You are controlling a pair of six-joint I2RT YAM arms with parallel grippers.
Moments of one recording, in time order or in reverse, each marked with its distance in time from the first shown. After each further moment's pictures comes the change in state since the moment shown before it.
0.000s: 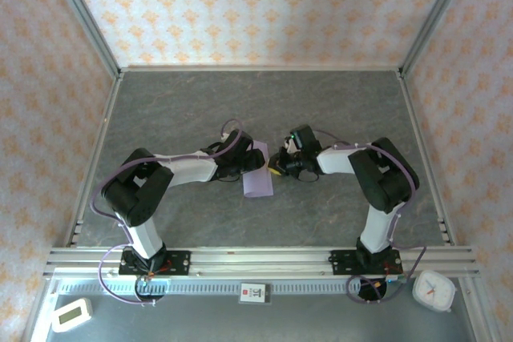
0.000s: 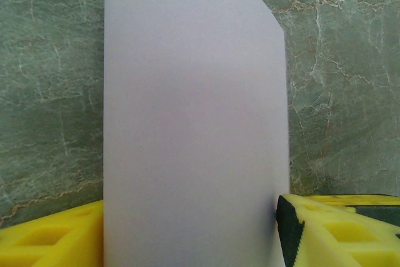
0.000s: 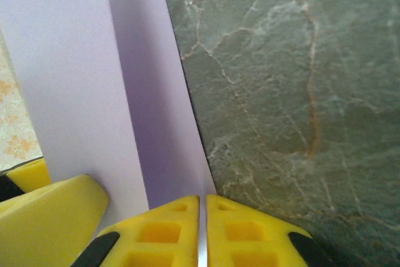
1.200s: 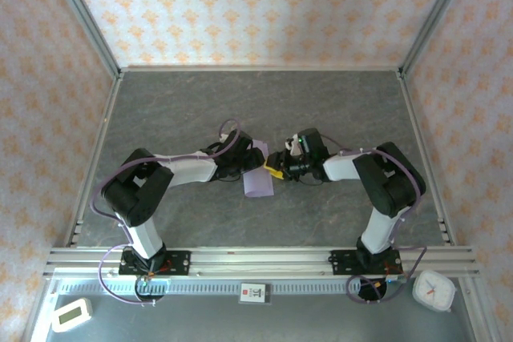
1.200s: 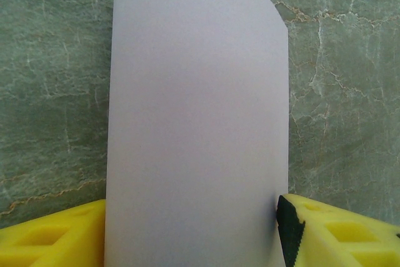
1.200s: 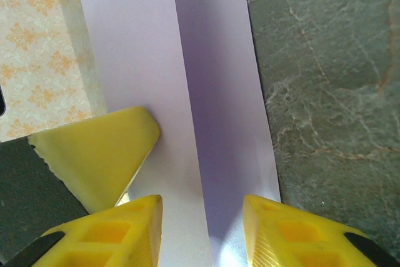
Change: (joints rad) left arm 0.000 -0.001 -0.006 0.017 0.000 -0.061; right arm -0.023 -0.042 -0.119 0.212 -0.161 0.073
